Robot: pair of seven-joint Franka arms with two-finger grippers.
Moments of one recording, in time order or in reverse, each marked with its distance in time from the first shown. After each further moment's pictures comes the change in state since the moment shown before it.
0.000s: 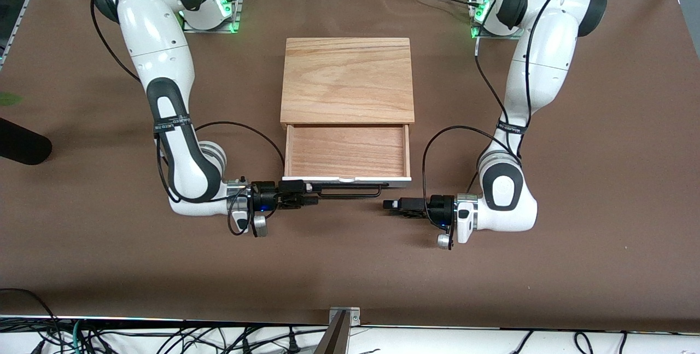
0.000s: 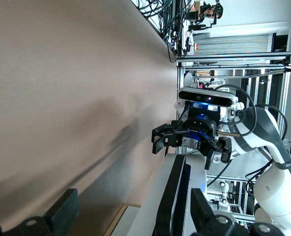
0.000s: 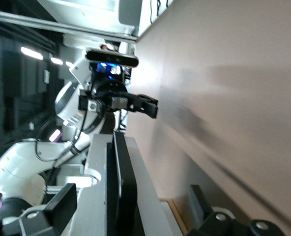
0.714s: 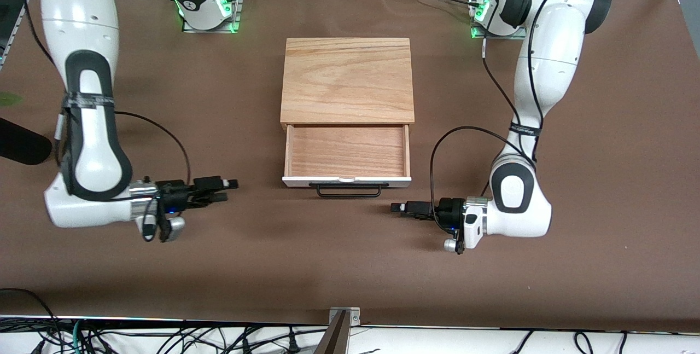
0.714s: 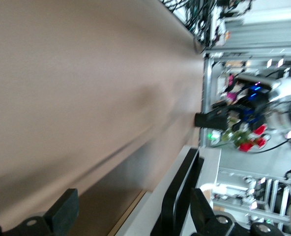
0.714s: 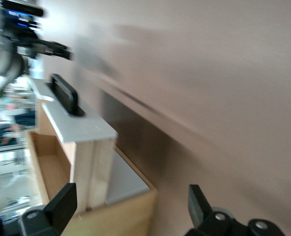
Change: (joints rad) left arm 0.014 -0.035 0.045 0.047 0.194 -0.044 -0.130; right arm -0.165 -0.194 -0.137 0.016 -0.610 -0.230 0.235
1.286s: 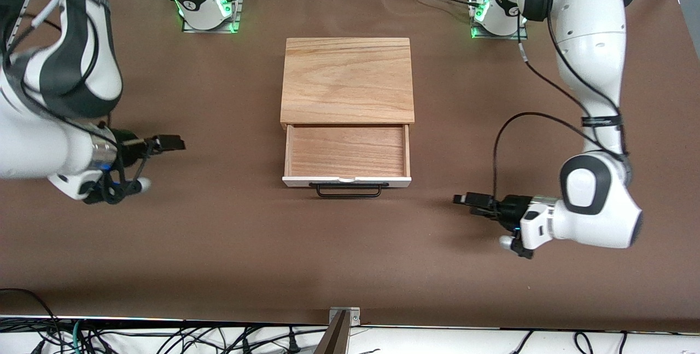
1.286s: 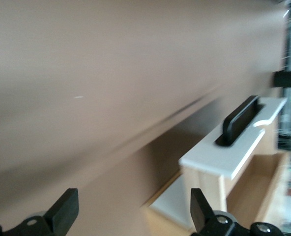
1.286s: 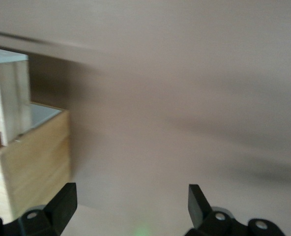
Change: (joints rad) left arm 0.023 -0.116 0.257 0.053 0.343 -0.241 0.015; right arm 0.107 -0.325 0.003 0.006 -0.722 -0.187 0.433
